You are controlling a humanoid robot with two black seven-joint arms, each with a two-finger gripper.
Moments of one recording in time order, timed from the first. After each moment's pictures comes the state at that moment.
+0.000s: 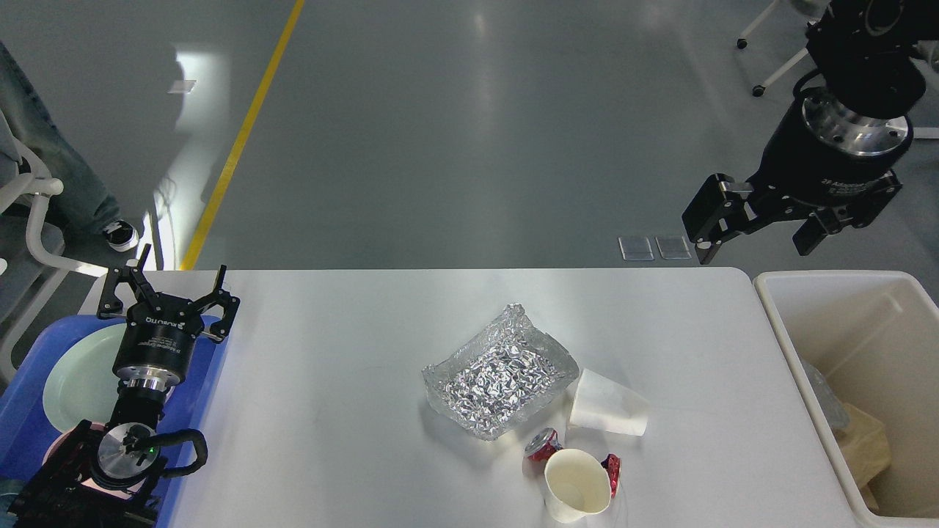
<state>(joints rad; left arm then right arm) -0.29 0.17 -1.43 -0.75 0.16 -0.57 -0.25 2.50 -0.28 -1.30 1.51 -0.07 0.91 -0.15</state>
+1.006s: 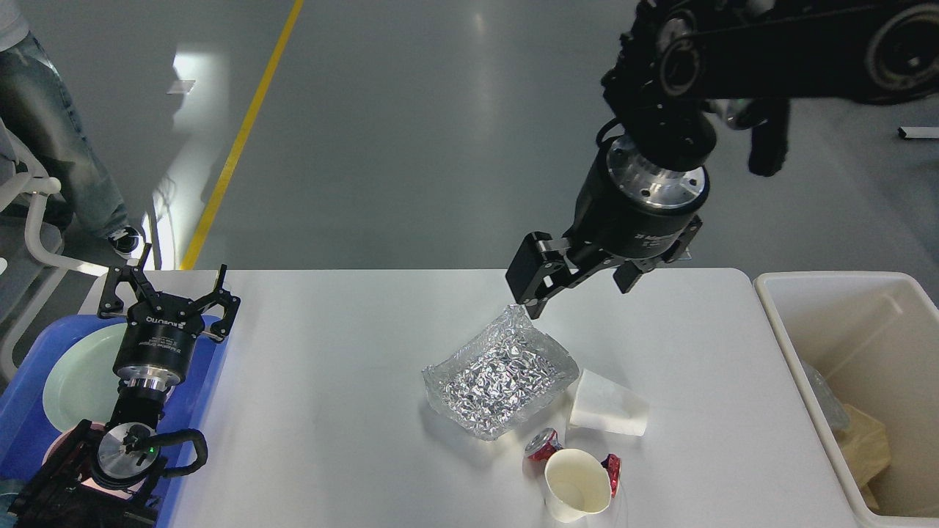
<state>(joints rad) -0.29 0.17 -1.43 -0.75 0.16 -0.57 -0.25 2.44 -0.11 -0.99 1.48 -0.01 0.85 -0.15</state>
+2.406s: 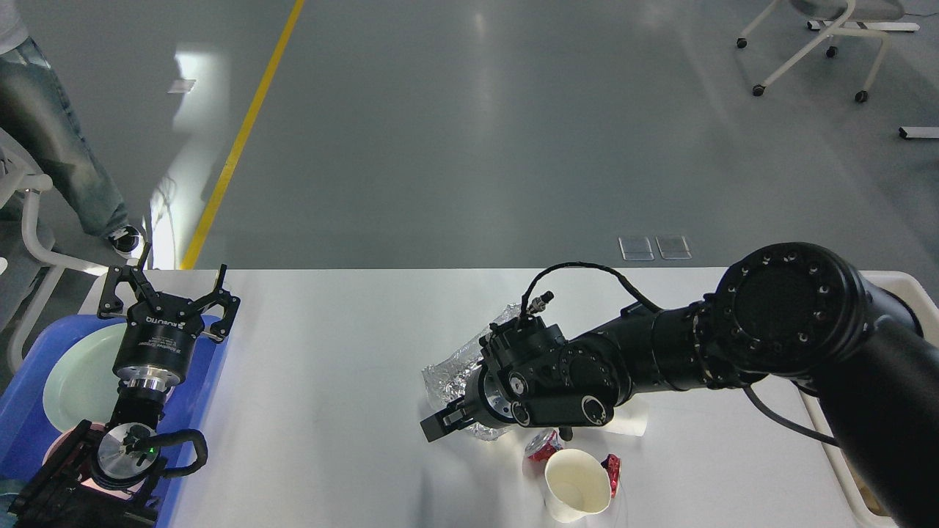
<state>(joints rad) -0.29 0.17 -1.43 -0.75 0.16 -0.57 -0.25 1.38 0.20 -0.75 1.03 -0.65 0.14 -0.19</state>
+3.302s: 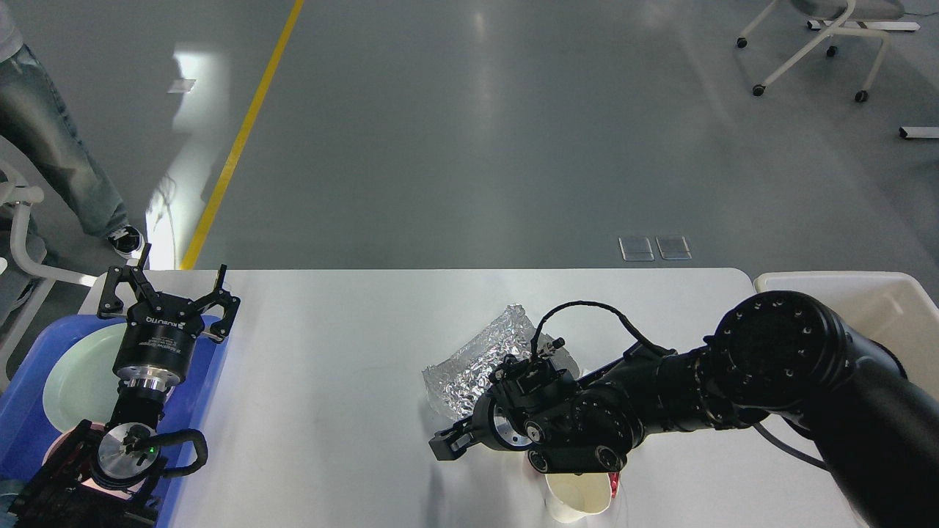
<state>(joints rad) -0.29 0.17 -1.43 -0.75 0.16 -0.57 -0.25 1.24 0.20 -0.75 1.00 -0.82 0.01 -0.19</state>
